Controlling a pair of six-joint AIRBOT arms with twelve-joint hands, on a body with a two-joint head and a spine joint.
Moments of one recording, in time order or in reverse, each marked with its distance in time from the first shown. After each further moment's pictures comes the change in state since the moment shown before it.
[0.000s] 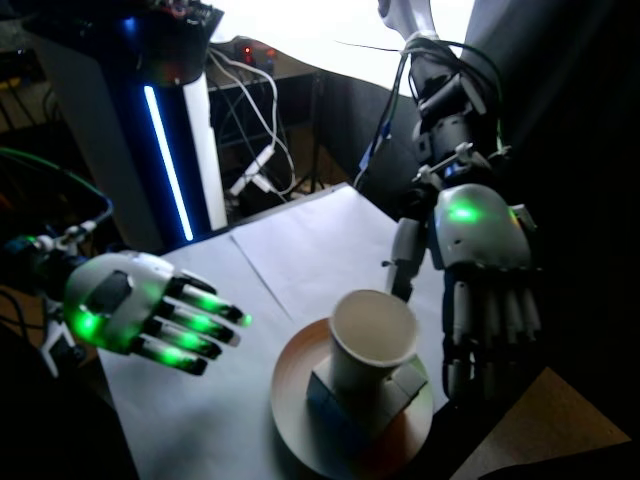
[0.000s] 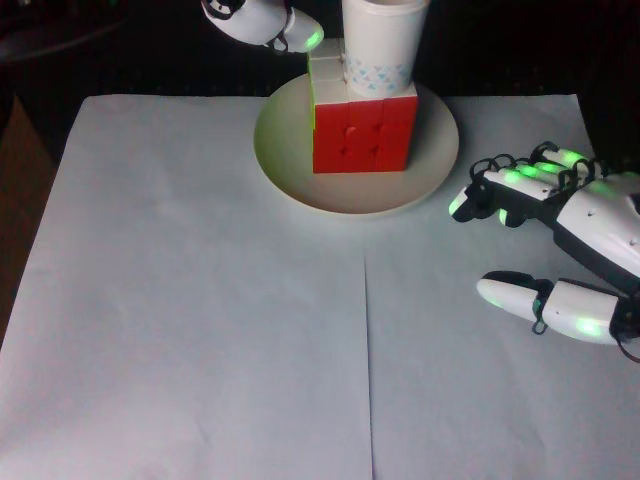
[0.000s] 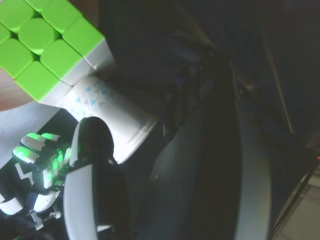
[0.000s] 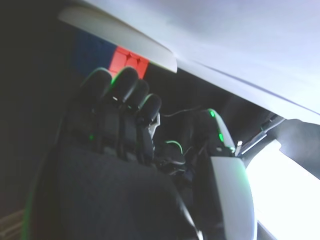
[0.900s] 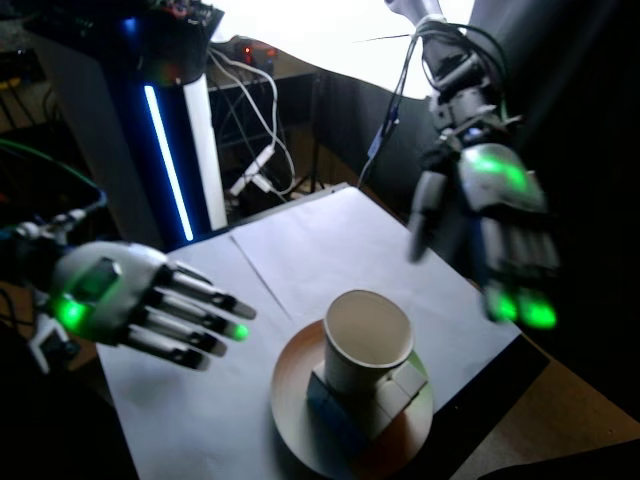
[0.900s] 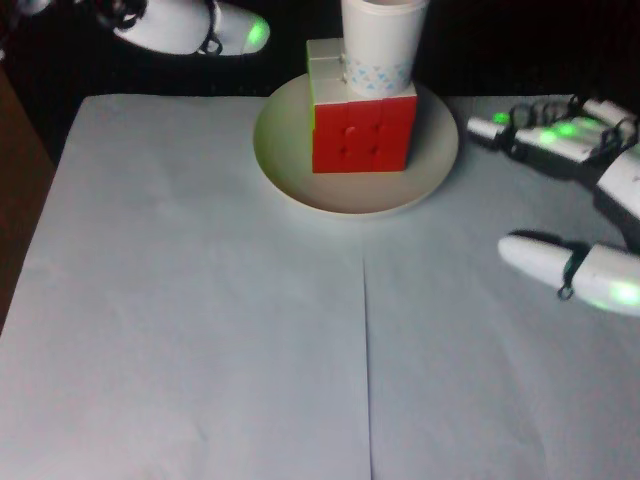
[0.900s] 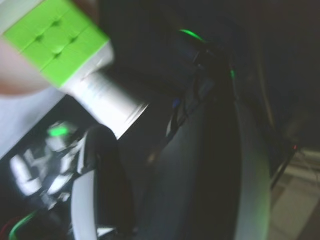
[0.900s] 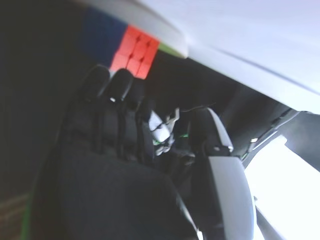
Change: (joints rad) left arm 0.090 0.270 -0.215 -0.322 -0.192 0.234; right arm -0.002 0.091 -0.057 0.002 0.117 -0.002
